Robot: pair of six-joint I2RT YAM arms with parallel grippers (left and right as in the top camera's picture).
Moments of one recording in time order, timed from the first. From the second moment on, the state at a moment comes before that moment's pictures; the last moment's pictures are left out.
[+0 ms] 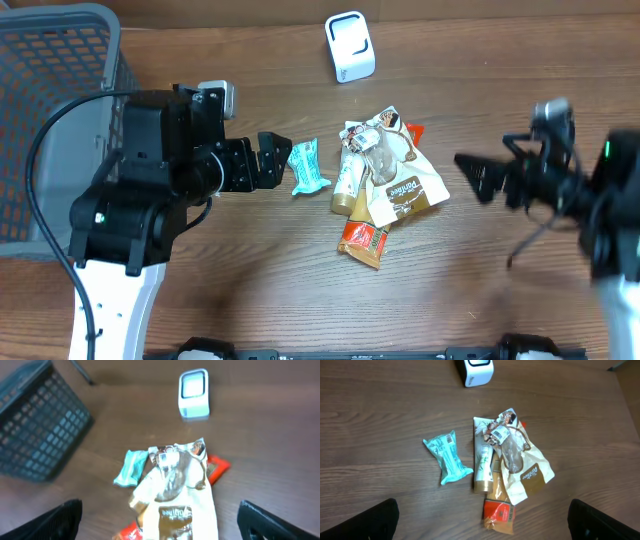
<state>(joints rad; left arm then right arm) -0.18 1.21 1.50 -1.10 0.26 -0.28 -0.12 1.08 1.15 -0.78 -0.72 -0.08</state>
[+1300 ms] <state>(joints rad) -0.18 1.58 1.50 -1.10 0.26 -0.28 0.18 2.13 1.41 -0.77 -0.94 -0.17</state>
